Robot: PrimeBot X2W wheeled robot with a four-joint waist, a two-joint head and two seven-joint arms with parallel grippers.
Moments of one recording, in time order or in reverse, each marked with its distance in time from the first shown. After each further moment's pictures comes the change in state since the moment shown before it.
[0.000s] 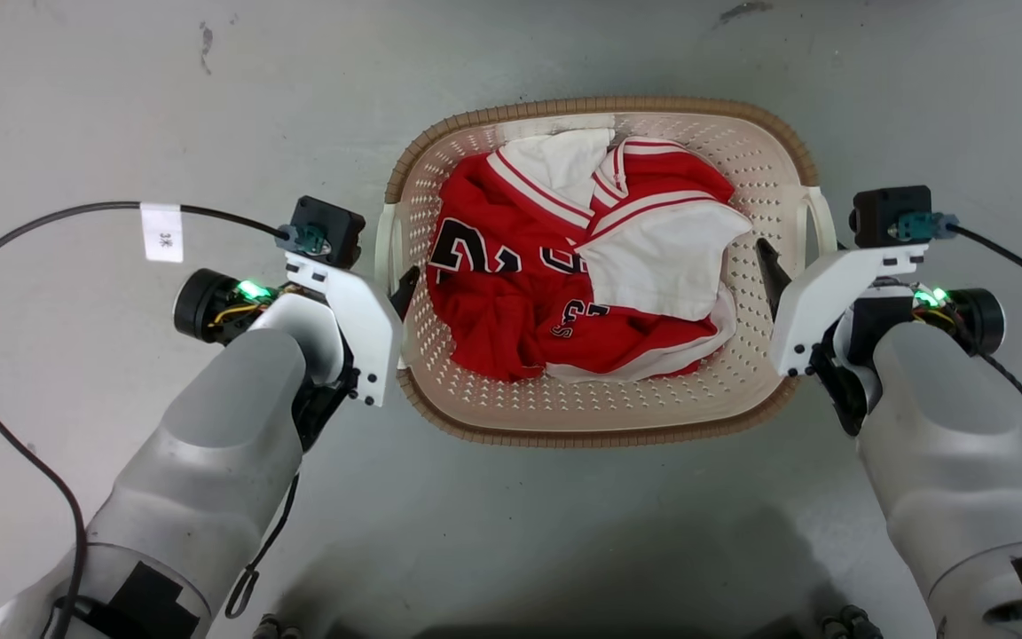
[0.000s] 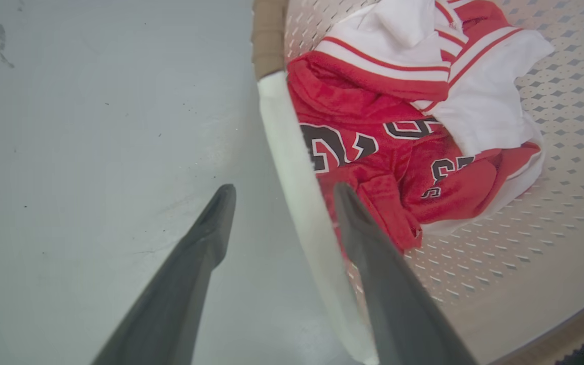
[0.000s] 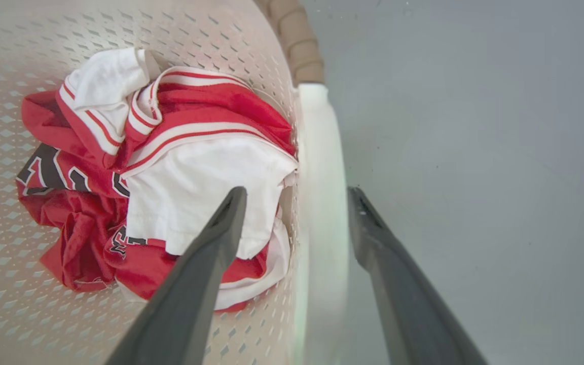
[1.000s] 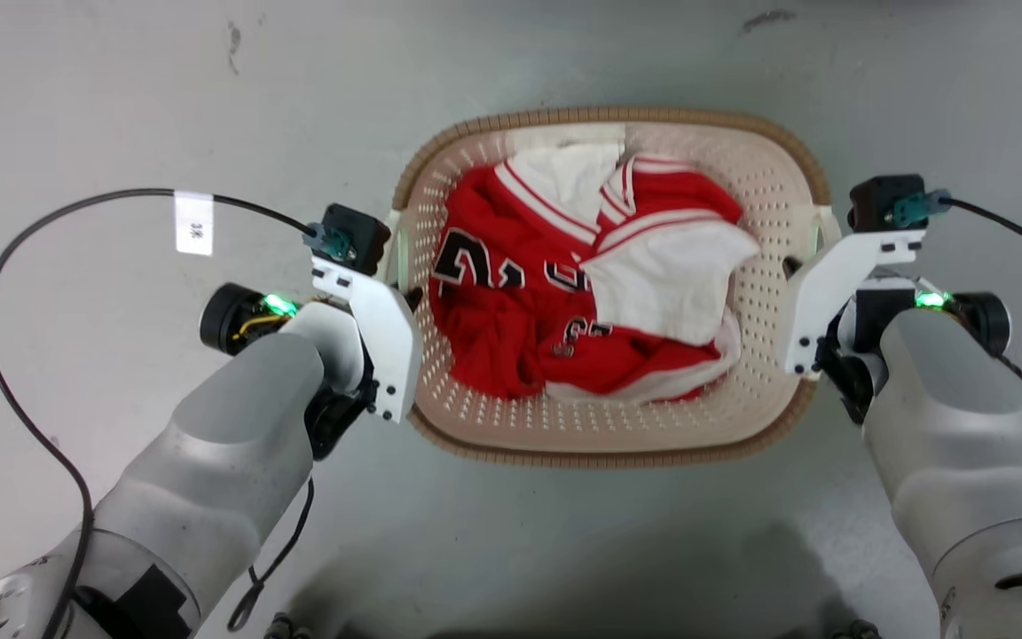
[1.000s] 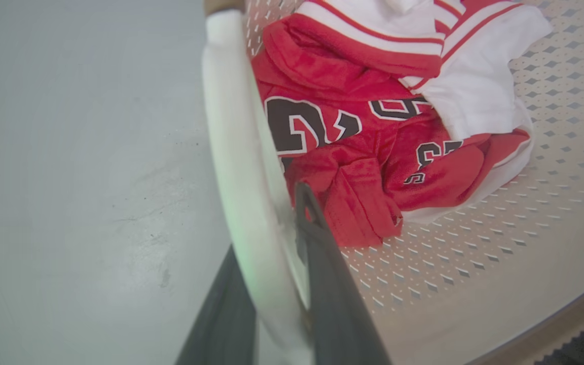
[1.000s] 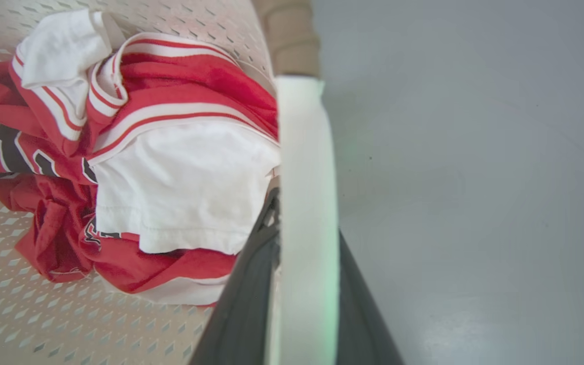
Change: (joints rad) left arm -0.052 0.046 -0.304 -0.053 -0.309 0.007 0.066; right arm -0.082 0.006 -0.119 0.117 -0.114 0.000 0.121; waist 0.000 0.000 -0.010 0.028
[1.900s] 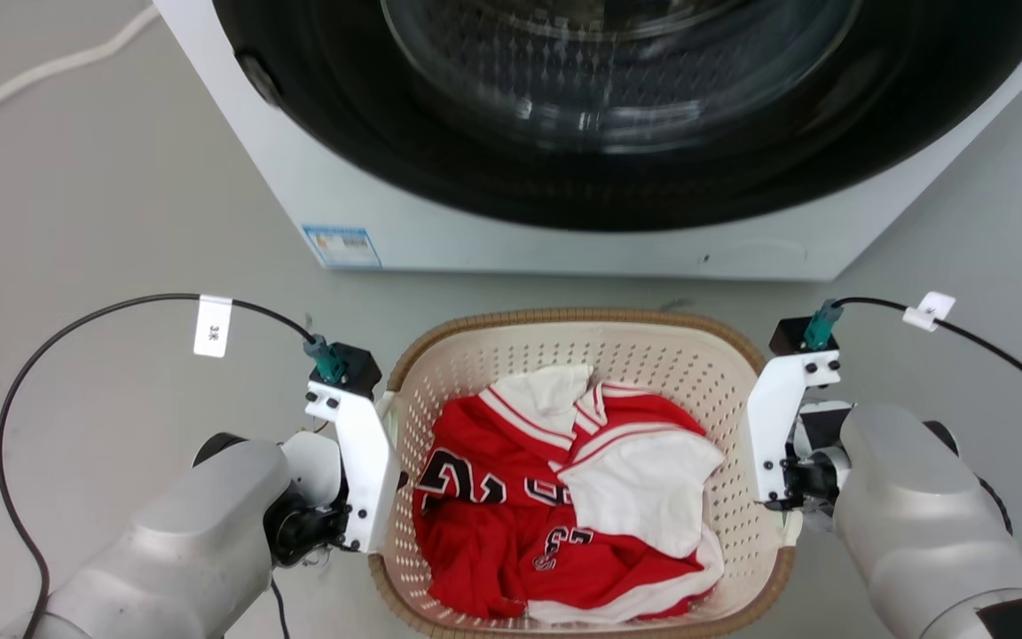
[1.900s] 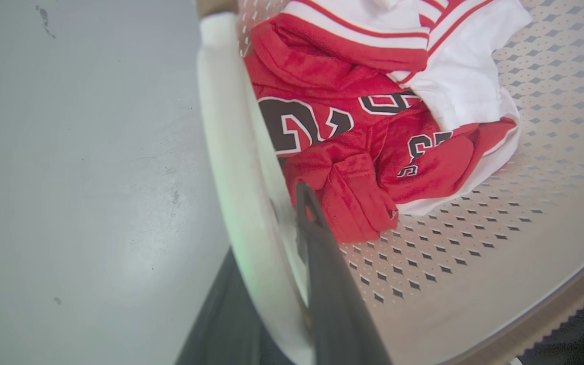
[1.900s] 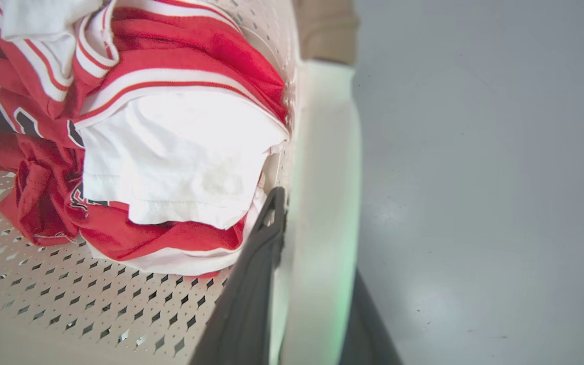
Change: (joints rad) left arm 0.145 0.164 -0.190 -0.225 -0.315 0.001 0.315; right arm 0.144 0.004 0.254 0.007 0.207 0.001 0.469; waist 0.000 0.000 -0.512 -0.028
